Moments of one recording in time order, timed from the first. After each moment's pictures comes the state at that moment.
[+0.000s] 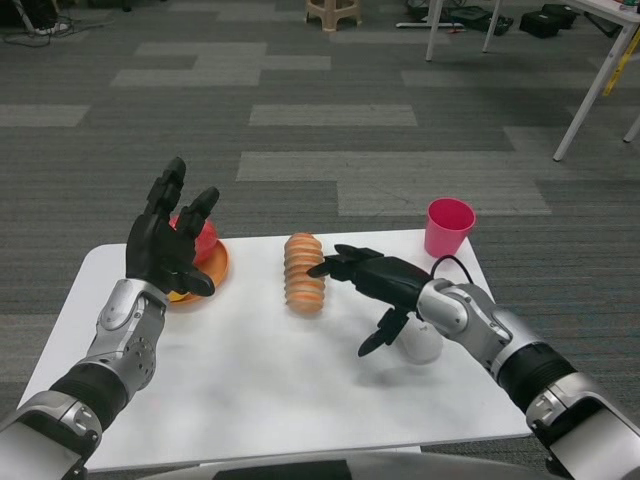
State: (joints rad) left arm -0.51 0.25 -0.44 0.86 -0.89 -0.64 -0.23; right arm -0.35 -0.44 0.37 0.49 -0.53 -0.46 0.19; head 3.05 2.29
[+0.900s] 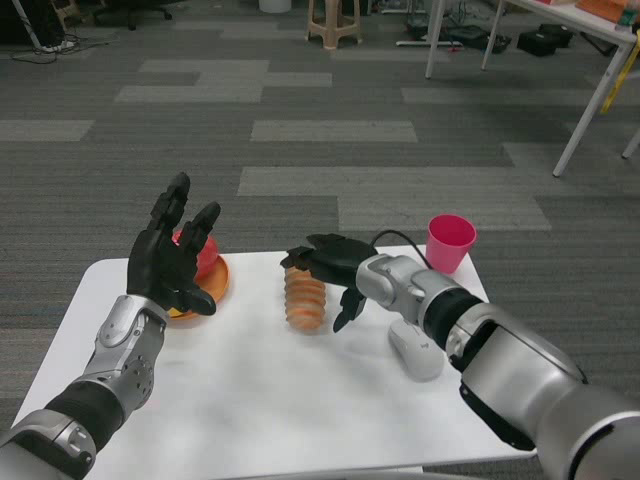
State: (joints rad) left arm -0.50 0.25 -0.46 0.84 -0.89 -0.66 -0.23; right arm -0.78 -0.23 0.65 1.02 -0.71 -0.34 -0.01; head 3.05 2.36
